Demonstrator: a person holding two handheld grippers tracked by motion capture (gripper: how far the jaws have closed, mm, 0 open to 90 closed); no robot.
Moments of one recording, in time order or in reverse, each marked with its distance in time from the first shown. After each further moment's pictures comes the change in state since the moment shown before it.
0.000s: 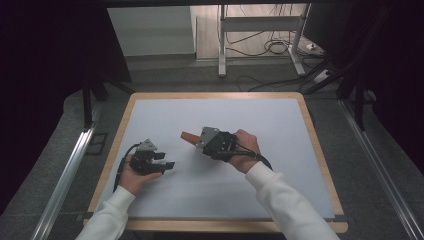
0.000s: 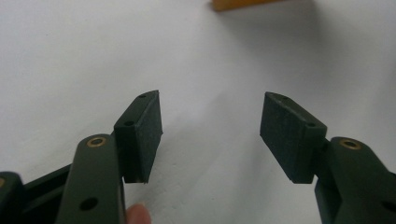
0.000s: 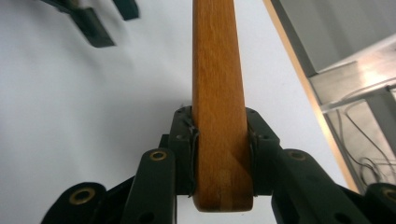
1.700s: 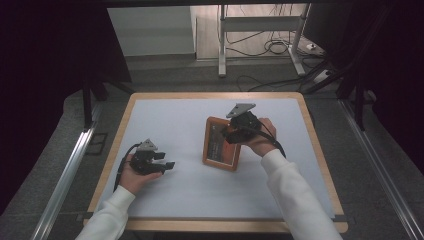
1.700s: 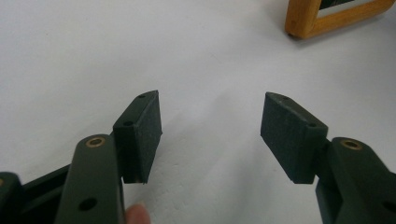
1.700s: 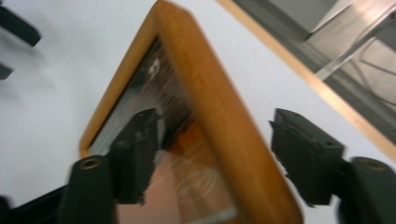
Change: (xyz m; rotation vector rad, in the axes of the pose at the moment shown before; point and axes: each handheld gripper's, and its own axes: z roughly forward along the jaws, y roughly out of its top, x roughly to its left) left arm 0.000 0.000 0.002 -0.004 0.002 0.005; right arm -0.073 -0.059 0.017 -0.053 -0.051 0.387
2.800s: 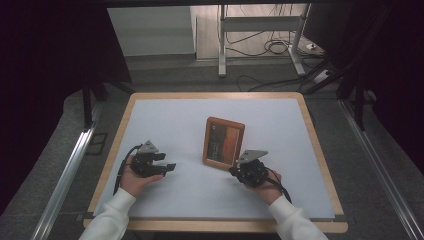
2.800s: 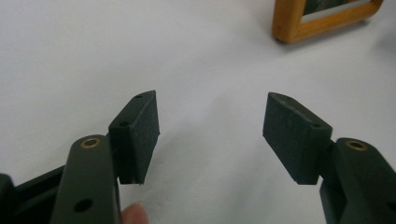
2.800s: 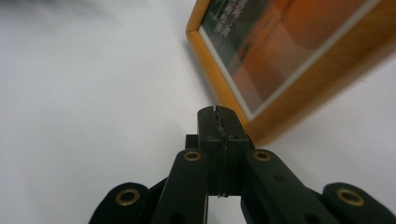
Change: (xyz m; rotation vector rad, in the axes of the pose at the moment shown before) left arm -0.015 0.000 -0.008 -0.022 0.019 0.007; right arm 0.069 -0.111 -0.004 0.023 0.214 0.140
